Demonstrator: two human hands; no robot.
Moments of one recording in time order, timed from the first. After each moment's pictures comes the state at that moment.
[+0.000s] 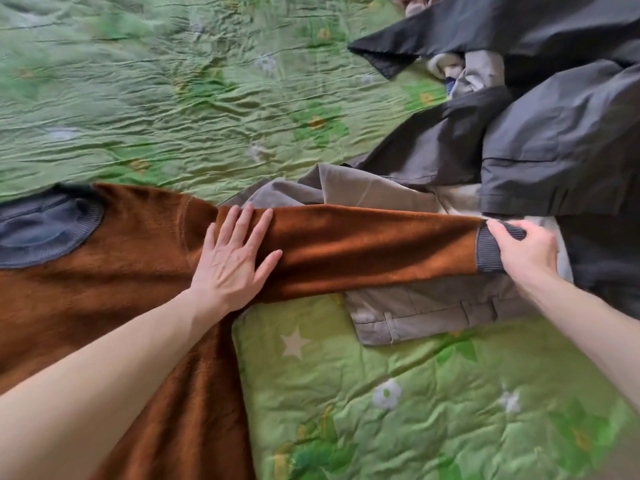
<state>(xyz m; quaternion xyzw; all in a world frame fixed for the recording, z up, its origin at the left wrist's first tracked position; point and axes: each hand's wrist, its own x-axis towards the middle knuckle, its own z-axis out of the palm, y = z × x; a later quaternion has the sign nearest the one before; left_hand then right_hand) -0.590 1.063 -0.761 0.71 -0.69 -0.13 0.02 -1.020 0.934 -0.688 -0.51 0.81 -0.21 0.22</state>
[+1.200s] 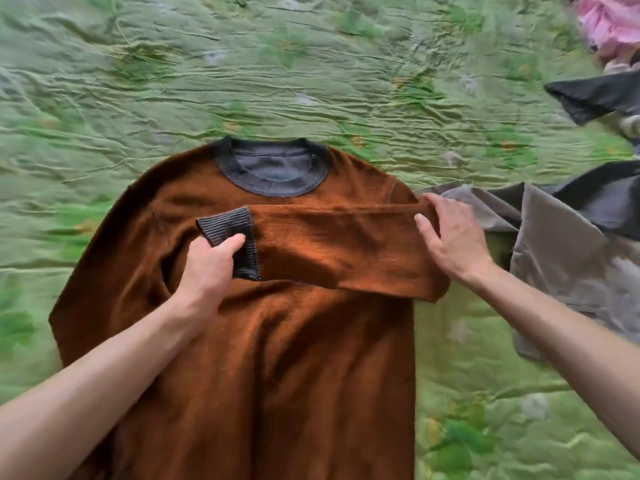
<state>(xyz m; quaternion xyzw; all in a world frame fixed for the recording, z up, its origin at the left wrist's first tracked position) -0.361 1.291 -0.679 0.75 -0.07 -0.37 0.54 -0.643 1.050 -0.697 -0.86 0.49 -0.01 0.16</state>
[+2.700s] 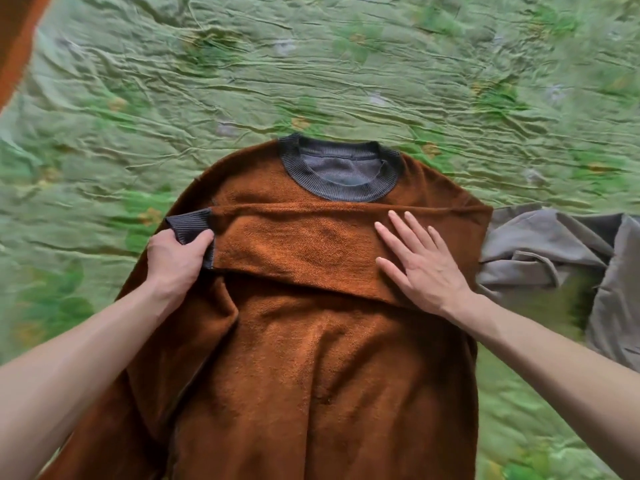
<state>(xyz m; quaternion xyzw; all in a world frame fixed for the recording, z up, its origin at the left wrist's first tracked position) -0.219 1.362 -0.752 0.89 -0.08 -0.21 0.40 -0.538 1.112 -0.758 -0.95 0.27 0.11 0.10</state>
